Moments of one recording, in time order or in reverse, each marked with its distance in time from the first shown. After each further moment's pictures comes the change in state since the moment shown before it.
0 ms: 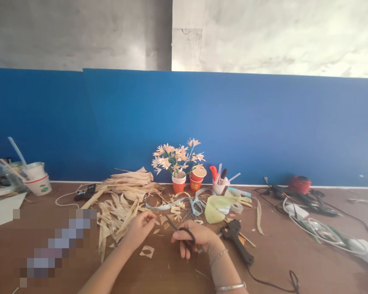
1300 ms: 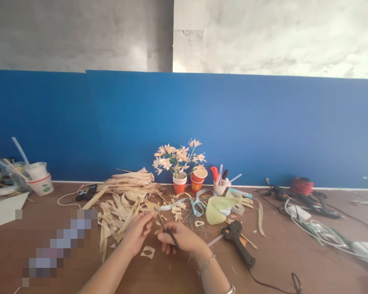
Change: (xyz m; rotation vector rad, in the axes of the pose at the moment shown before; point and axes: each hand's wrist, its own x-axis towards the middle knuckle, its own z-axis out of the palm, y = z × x) left_hand 0.002 0.007 0.007 -0.901 0.091 -0.294; right_hand 0.028 -0.001 0.035 -0.059 0.095 -0.164
